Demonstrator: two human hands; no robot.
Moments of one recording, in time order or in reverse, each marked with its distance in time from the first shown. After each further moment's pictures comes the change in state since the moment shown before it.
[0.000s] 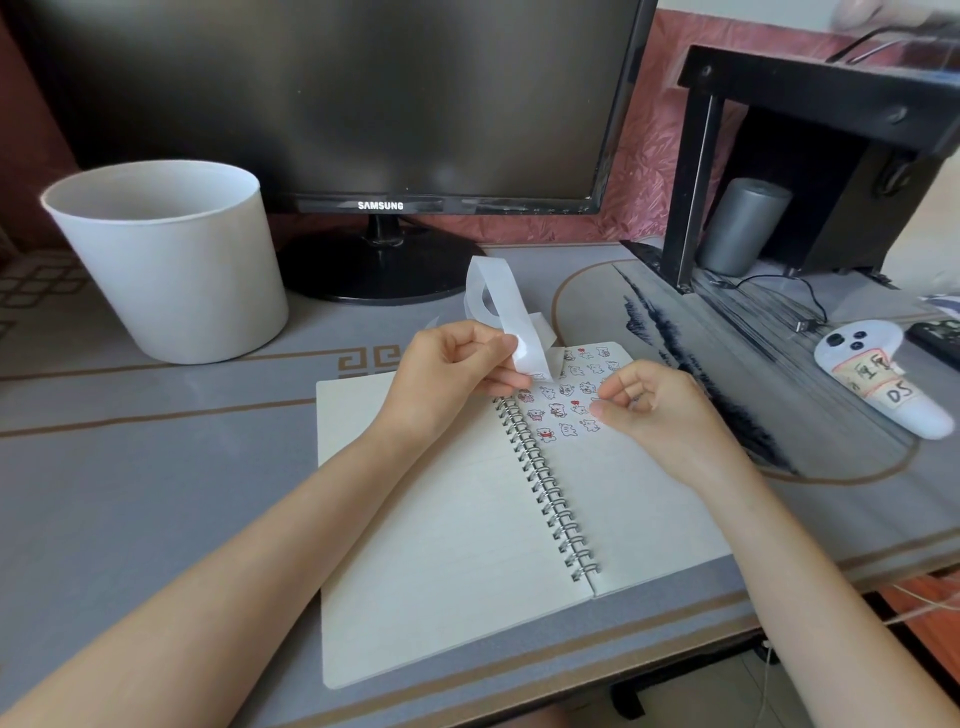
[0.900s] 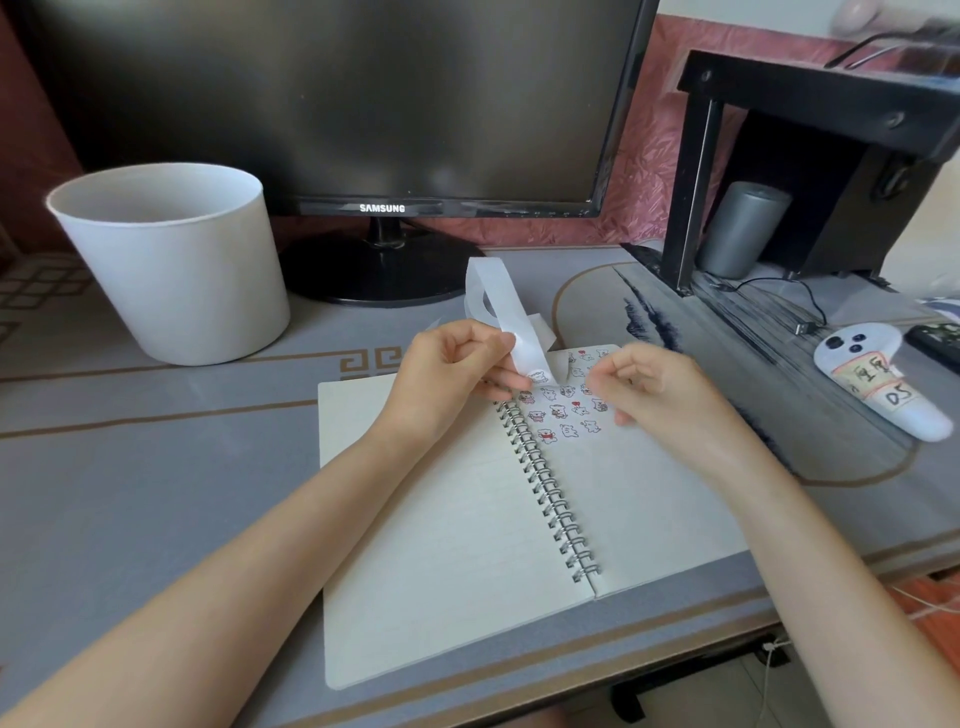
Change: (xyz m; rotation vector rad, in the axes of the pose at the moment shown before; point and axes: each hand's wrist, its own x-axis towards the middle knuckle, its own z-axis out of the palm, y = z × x) left_hand 0.002 -0.002 0.000 0.017 0.006 0.029; right_hand 0.002 -0.016 -0.007 0.100 -0.084 -0.038
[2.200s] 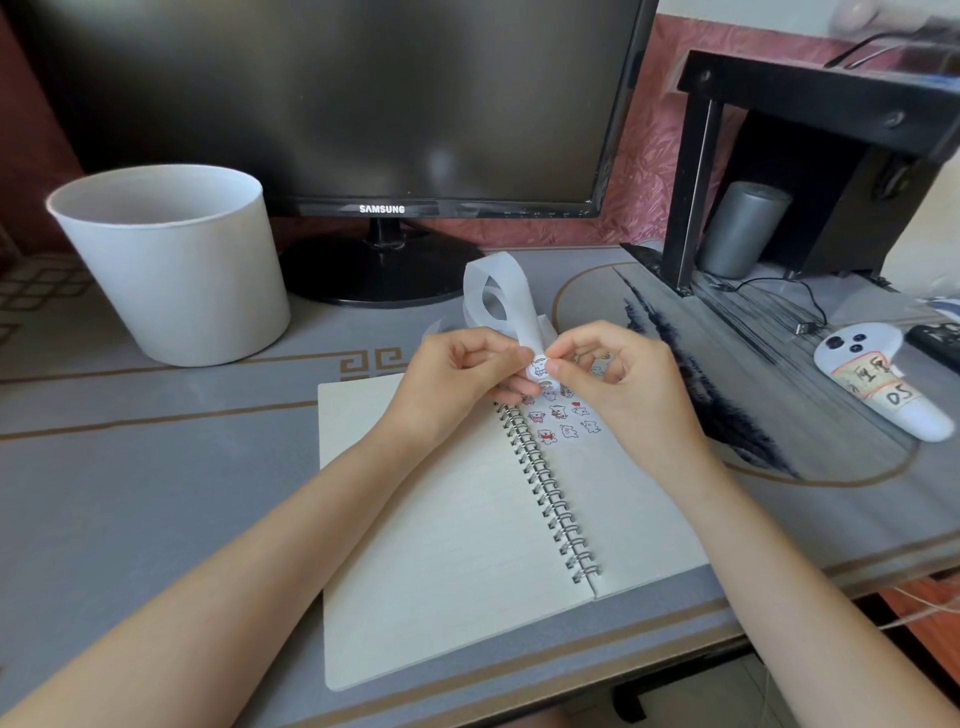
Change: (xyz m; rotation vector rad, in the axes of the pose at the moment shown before) left_hand -0.003 0.003 0.002 -0.045 -0.099 0.008; right_hand -0.003 -0.024 0.026 0.023 0.110 -0.338
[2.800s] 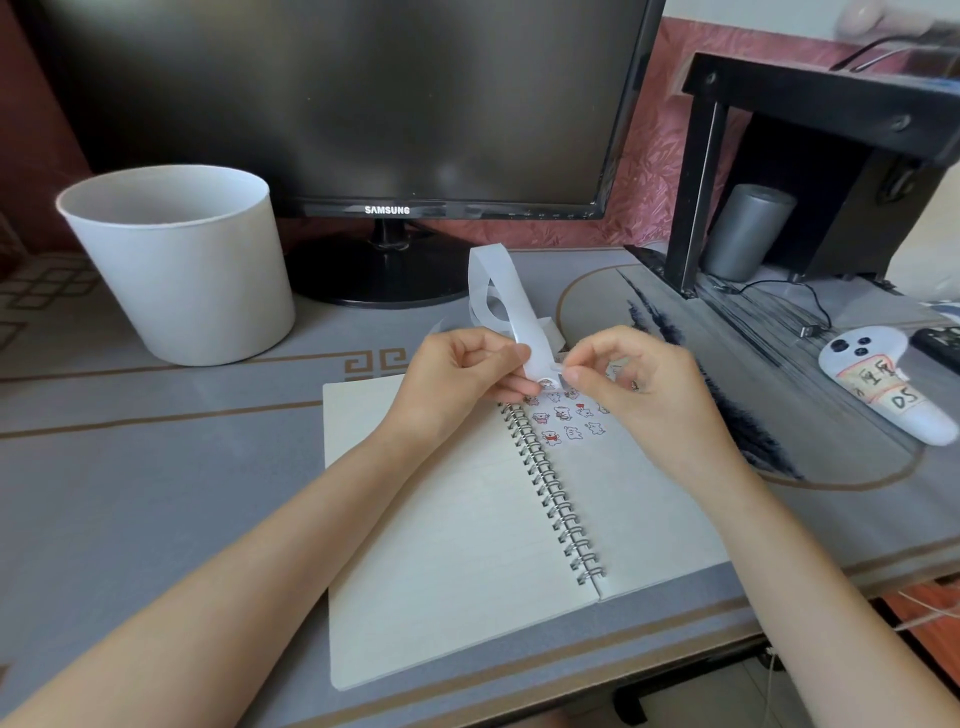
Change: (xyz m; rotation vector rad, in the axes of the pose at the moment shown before) left_hand 0.000 0.002 -0.001 -0.021 0.052 -0.051; right_hand -0.005 0.001 -0.011 0.005 -0.052 0.018
